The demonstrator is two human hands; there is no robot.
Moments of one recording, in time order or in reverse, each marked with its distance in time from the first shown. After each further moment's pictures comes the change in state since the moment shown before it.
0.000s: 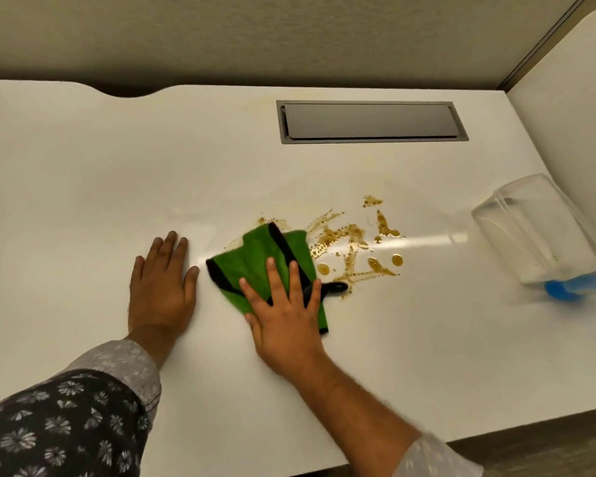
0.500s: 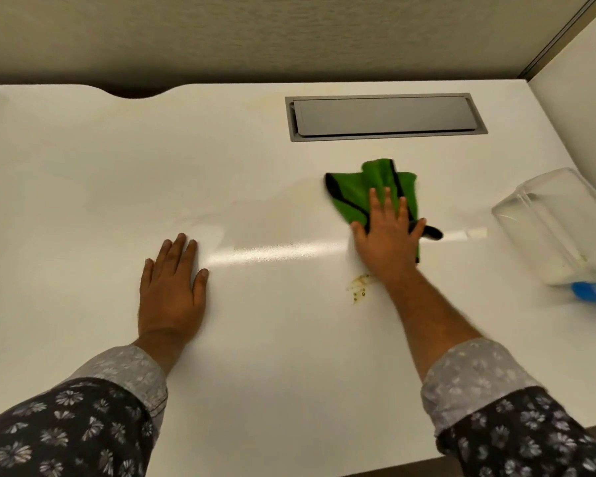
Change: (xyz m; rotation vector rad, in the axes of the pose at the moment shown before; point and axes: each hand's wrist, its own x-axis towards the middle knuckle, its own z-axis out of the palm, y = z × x) left_hand 0.002 -0.007 0.007 0.001 -0.002 -0.009; right_hand 0.109 0.169 -0.063 0.018 0.113 0.434
